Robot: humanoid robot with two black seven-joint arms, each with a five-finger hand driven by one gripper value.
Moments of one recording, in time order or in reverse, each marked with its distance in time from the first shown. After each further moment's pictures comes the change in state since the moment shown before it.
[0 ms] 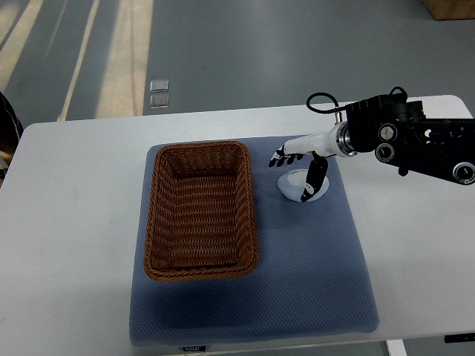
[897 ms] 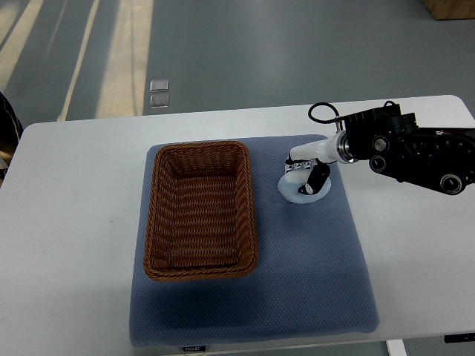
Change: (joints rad) left arm 0.000 0.000 0.000 0.000 0.000 0.000 0.000; right arm -0.041 0.033 0.012 -0.082 -0.078 0.004 0.011
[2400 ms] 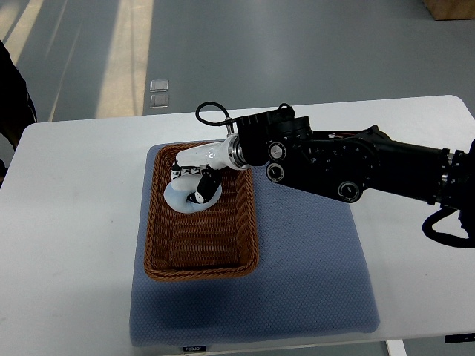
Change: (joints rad) left arm 0.000 0.000 0.000 0.000 0.000 0.000 0.000; right arm 0.052 0.409 0.101 -0.130 -0.003 -0.044 0.031
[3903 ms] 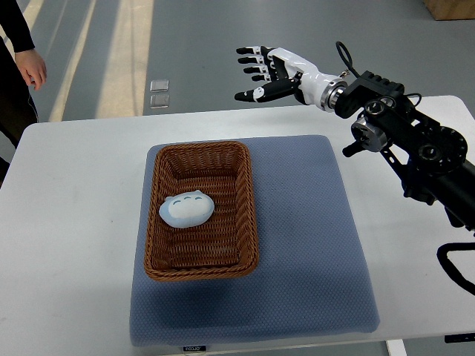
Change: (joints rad) left arm 0.000 0.000 0.000 0.000 0.000 0.000 0.000; right arm -0.370 -0.119 0.807 -0.085 0.272 -0.189 0.139
